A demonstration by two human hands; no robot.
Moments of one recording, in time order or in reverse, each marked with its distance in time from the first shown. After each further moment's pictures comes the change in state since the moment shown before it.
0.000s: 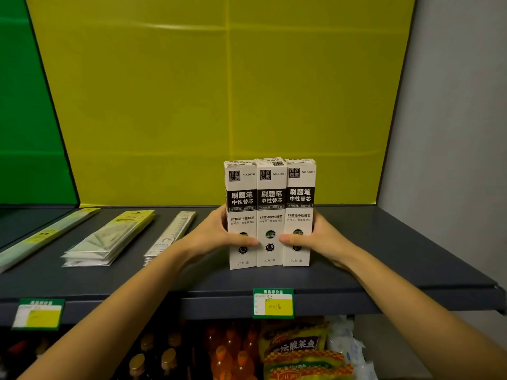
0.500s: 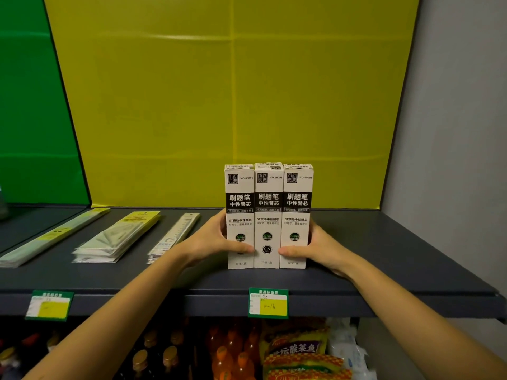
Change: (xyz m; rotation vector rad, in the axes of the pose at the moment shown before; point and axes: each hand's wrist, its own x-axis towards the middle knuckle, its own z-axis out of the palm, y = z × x) left_hand -0.005 -0.004 0.003 0.017 0.020 -0.010; right_hand -0.003 0.011 -0.004 -0.003 -0.097 0.019
